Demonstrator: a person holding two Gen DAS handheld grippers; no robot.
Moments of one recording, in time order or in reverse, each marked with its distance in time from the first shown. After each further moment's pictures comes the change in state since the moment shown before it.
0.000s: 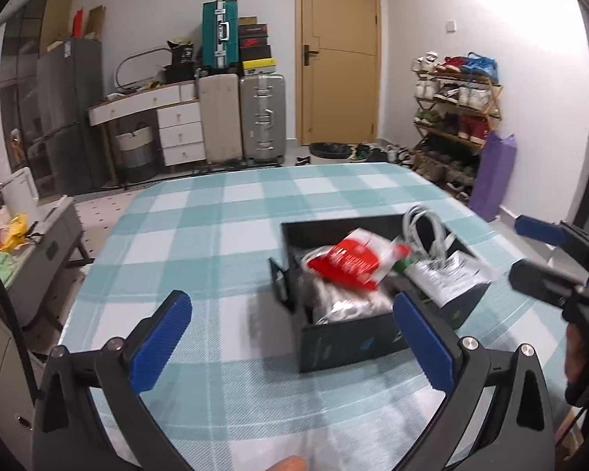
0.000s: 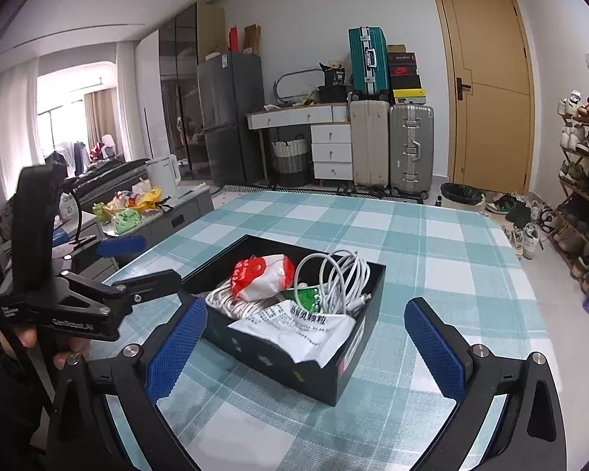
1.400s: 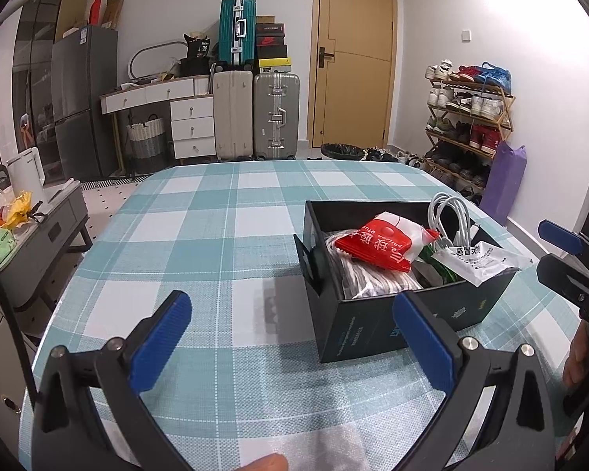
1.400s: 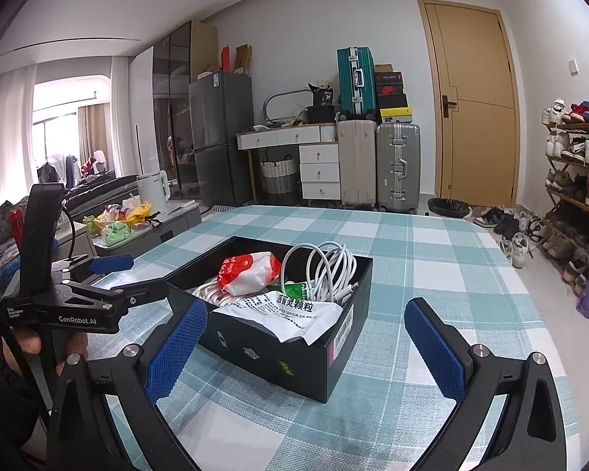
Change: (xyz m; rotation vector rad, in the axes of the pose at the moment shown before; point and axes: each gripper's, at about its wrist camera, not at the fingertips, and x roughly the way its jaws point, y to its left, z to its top) left arm 0.013 0.019 -0.020 -0.057 -0.016 0.006; right arm -0.002 0.001 -0.022 -0.003 -0.085 -0.054
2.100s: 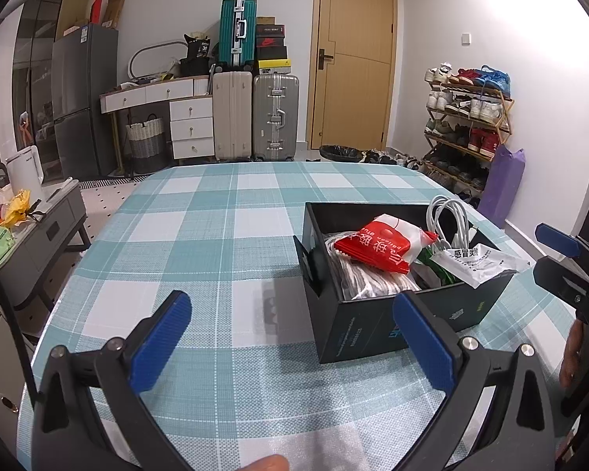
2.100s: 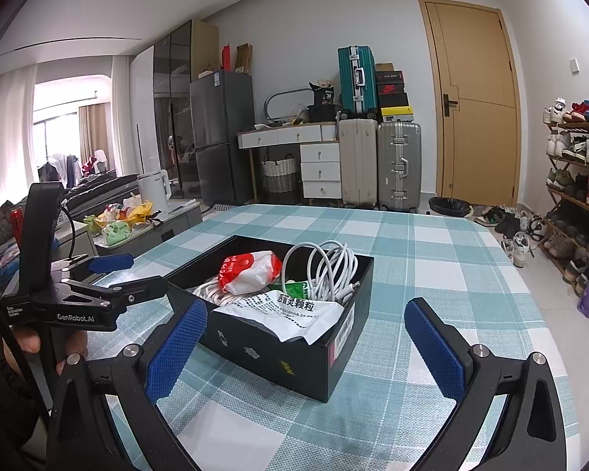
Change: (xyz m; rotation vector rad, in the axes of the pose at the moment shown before) left arm -0.001 0.000 0.000 -0.003 -0.003 -0.005; right arm -0.001 0.001 -0.001 0.004 0.001 -0.001
